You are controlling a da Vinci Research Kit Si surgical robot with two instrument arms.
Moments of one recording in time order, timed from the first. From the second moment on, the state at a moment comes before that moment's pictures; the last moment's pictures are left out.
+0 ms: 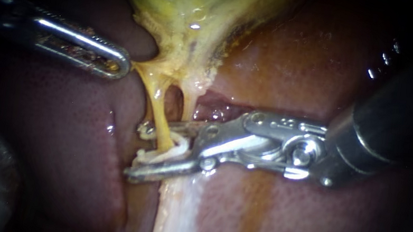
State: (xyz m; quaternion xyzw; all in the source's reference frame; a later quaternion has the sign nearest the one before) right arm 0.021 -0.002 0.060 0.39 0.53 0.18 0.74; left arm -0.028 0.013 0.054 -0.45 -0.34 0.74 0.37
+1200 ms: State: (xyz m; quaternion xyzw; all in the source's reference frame) right arm 0.020 -0.002 0.054 0.43 0.56 0.15 0.70; left arm -0.028 0.013 0.054 -0.45 -0.34 0.74 0.37
